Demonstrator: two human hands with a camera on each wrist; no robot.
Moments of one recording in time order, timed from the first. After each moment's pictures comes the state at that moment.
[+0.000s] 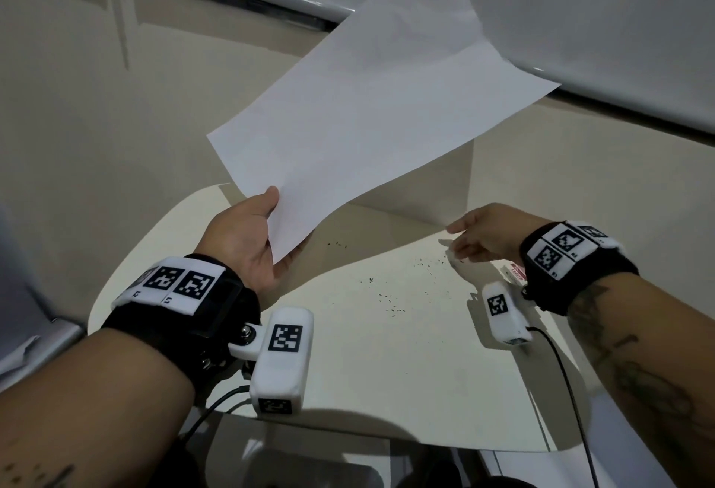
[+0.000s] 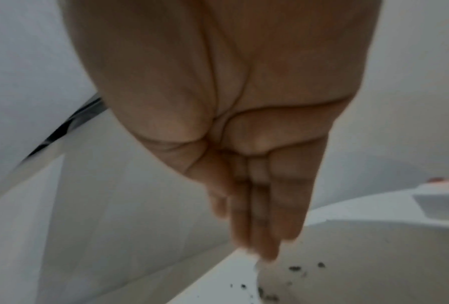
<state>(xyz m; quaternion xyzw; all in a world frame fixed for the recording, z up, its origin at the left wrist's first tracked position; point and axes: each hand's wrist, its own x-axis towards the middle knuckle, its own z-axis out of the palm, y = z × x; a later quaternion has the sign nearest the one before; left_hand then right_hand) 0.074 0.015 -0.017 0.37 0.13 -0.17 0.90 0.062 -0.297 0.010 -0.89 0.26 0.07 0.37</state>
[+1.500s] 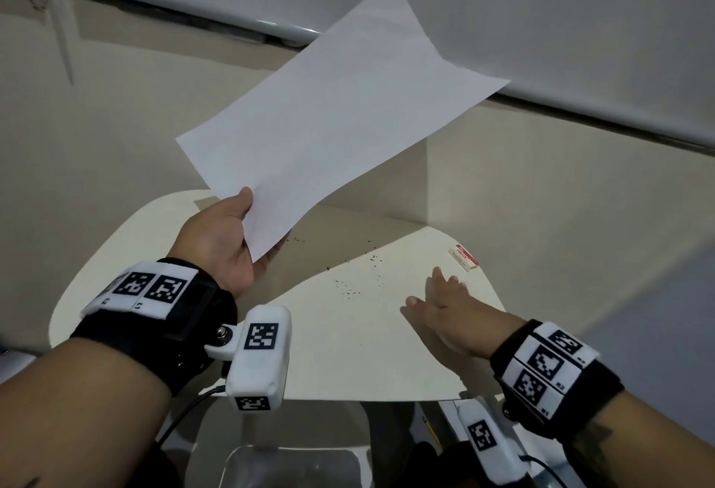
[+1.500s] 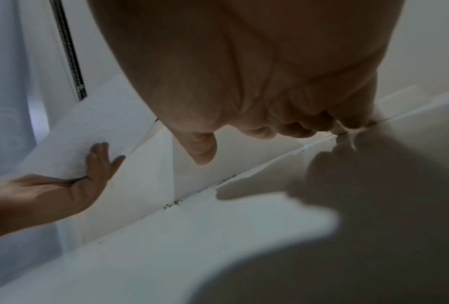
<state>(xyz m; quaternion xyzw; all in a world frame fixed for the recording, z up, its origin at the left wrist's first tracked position) 0.045 -0.001 0.000 0.40 0.11 -0.17 0.90 -0.076 -0.246 -0.025 -0.94 0.24 0.17 0.19</state>
